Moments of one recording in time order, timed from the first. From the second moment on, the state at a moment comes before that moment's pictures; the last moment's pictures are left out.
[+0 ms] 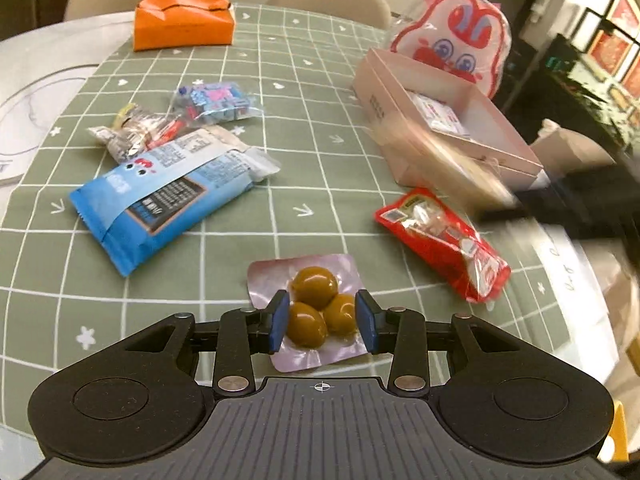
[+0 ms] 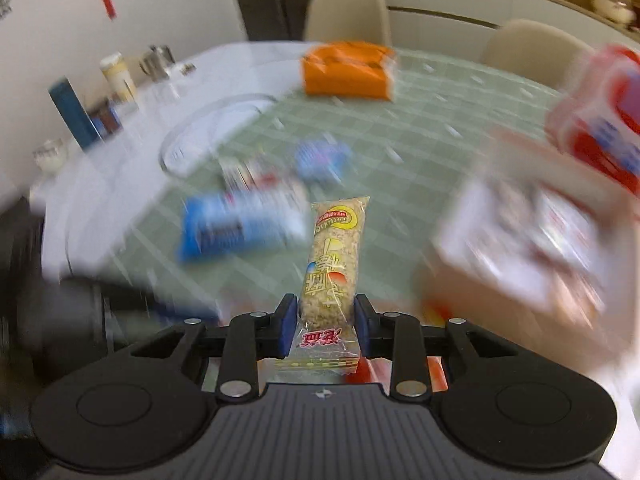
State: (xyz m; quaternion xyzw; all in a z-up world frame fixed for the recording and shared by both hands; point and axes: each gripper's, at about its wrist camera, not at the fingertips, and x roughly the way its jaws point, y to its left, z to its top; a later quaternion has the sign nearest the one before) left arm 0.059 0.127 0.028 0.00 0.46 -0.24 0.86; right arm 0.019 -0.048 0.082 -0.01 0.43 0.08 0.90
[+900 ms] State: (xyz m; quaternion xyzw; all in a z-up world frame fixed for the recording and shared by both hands) left arm 0.035 0.032 0.023 0.10 0.46 -0.16 0.87; right arm -0.113 -0.128 -0.008 -0.02 0.38 -0.02 0.92
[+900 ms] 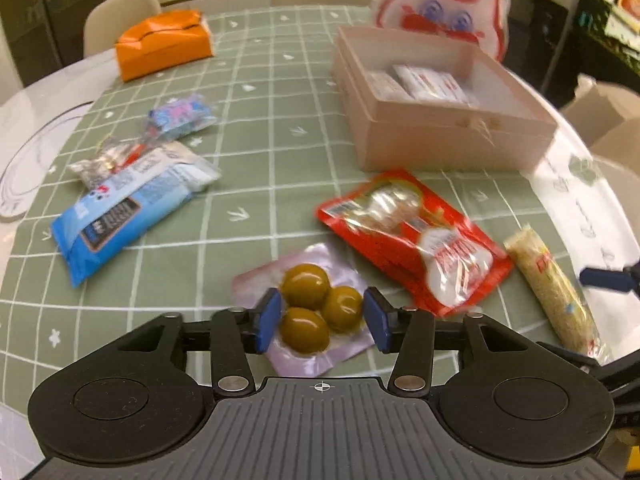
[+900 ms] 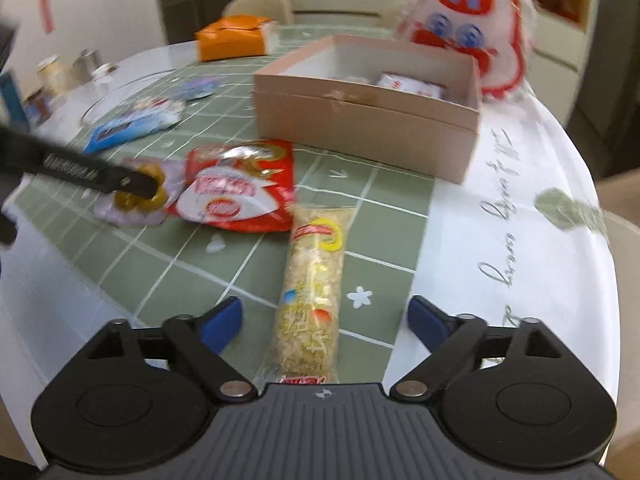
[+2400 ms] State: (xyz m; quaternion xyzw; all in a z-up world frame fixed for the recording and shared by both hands) left arm 0.136 -0.043 0.162 -0.06 0.35 -0.29 0.89; right arm -0.060 -0.212 0.227 0.03 0.24 0.00 0.97
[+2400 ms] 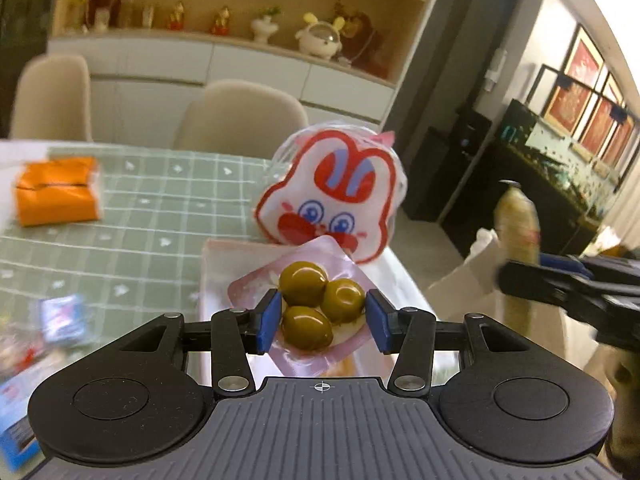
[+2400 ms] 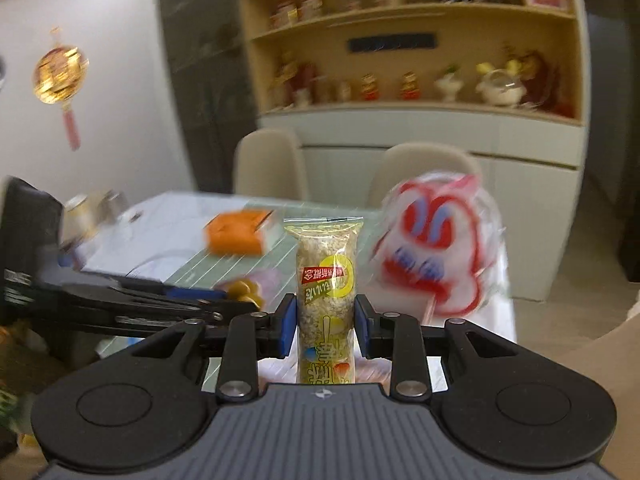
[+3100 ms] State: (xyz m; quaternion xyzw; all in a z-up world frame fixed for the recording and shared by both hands) left arm 0.229 0.130 0.070 -0.10 0.41 -0.10 0.90; right arm 0.083 -0.238 0.108 0.17 0.35 -0.08 0.92
